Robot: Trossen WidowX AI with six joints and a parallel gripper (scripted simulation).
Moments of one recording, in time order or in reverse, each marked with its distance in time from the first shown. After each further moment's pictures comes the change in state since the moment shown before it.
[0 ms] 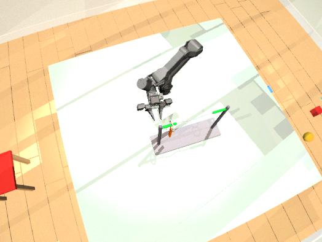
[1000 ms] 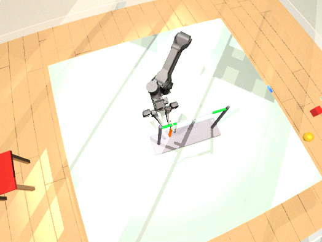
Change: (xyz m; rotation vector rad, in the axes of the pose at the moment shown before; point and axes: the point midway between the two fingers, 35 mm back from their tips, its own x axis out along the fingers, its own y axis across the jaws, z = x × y) arm 0.038 0.022 0.032 0.079 -0.048 0.073
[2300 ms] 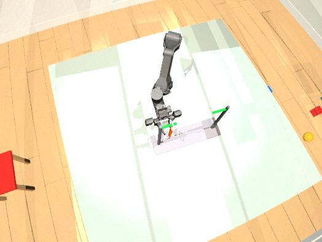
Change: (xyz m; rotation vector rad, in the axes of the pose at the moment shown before) arm 0.050 -0.002 0.018 0.004 -0.029 -0.005
